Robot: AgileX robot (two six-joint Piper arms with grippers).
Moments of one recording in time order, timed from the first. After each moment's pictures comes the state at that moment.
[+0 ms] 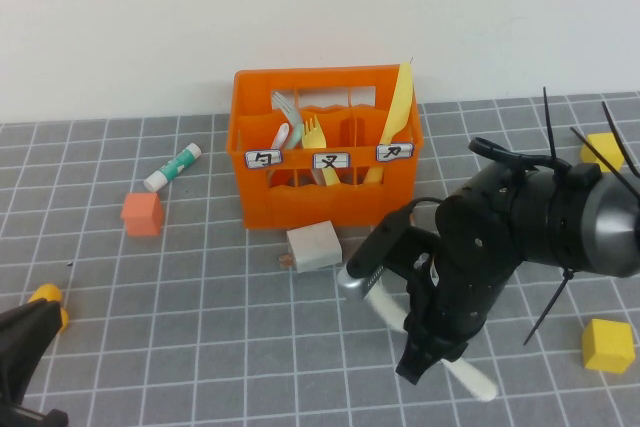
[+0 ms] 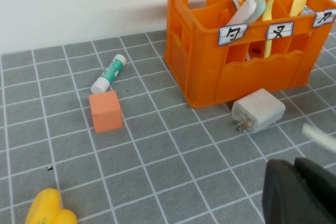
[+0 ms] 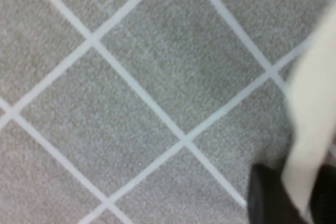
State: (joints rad) right arm 0.69 1.93 -1.23 -0.05 0.81 -0.21; left arm -0.45 0.47 -0.42 0.24 0.39 -0.40
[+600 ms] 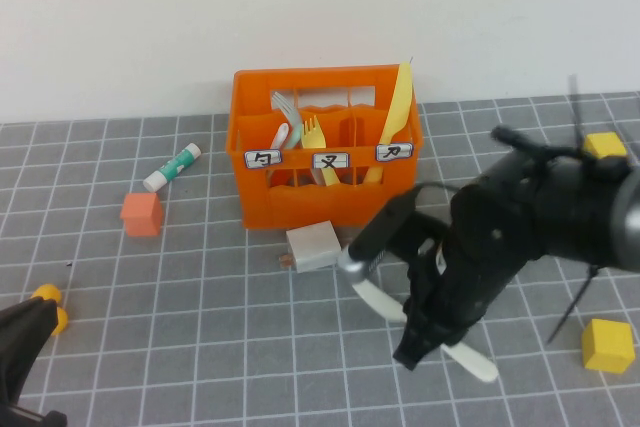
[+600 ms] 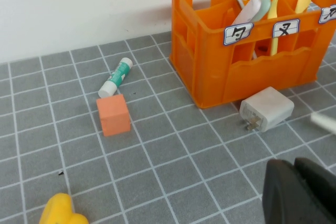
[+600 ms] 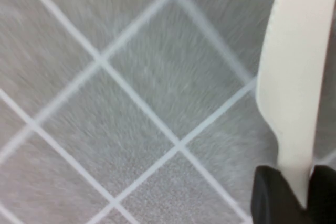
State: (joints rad) right arm 0.69 1.87 -1.21 -0.02 0.77 -0.21; left arm -0.45 0.47 -0.42 0.28 0.39 -0.39
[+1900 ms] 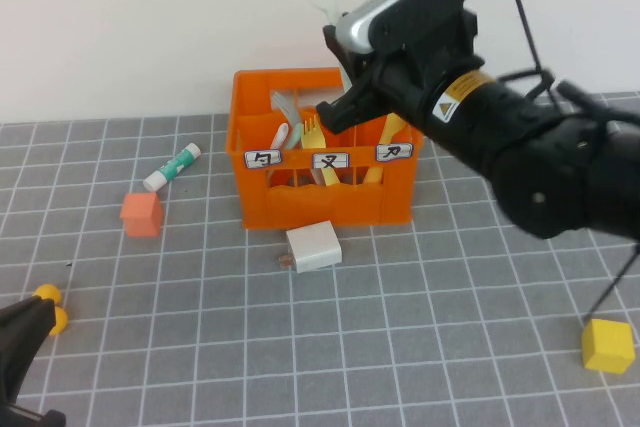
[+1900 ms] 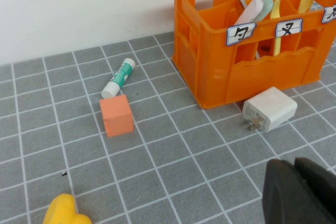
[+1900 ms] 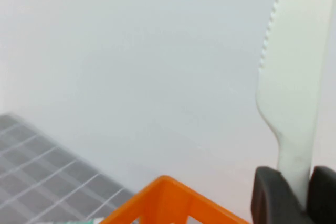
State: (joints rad) right arm 0.64 1.78 -1.21 0.09 -0.44 -0.28; left arm -0.45 0.47 -0.42 0.29 0.40 -0.39
